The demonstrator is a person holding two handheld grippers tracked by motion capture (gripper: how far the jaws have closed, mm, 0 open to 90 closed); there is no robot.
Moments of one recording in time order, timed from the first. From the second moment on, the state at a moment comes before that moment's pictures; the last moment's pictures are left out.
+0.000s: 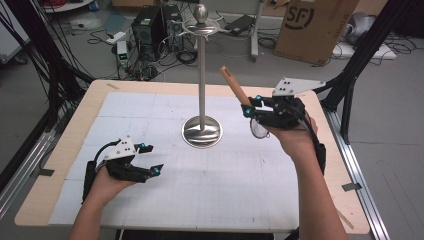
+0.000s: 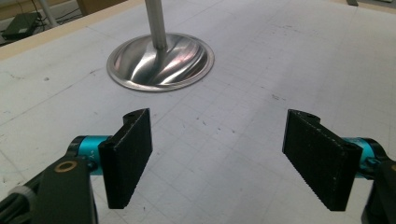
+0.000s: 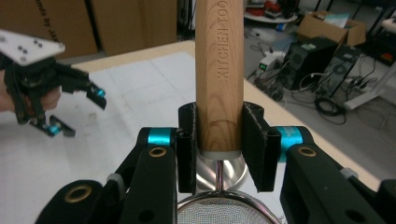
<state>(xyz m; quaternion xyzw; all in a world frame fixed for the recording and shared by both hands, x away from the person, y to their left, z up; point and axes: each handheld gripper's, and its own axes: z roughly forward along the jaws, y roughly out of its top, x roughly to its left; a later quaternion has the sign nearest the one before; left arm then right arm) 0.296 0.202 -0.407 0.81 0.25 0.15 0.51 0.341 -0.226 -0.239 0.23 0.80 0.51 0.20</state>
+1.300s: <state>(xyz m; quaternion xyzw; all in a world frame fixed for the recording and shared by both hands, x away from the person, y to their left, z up) 0.296 0.203 -0.406 0.81 0.25 0.15 0.51 0.386 -0.216 -0.182 0.25 0.78 0.52 0.23</state>
